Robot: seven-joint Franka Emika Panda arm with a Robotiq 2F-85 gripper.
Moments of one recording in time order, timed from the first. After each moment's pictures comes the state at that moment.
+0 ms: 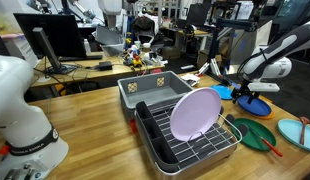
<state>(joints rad) -0.12 0.85 -0.05 -1.73 0.07 2.55 0.05</state>
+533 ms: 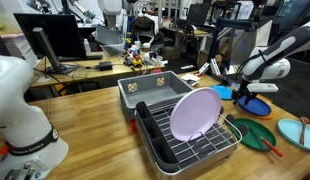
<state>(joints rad) -0.11 0.85 -0.05 -1.73 0.04 2.57 0.05</state>
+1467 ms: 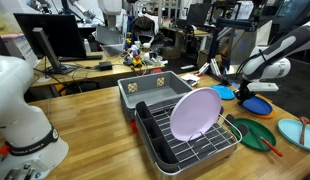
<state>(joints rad) -0.11 0.85 -0.06 -1.73 0.04 2.57 0.04</state>
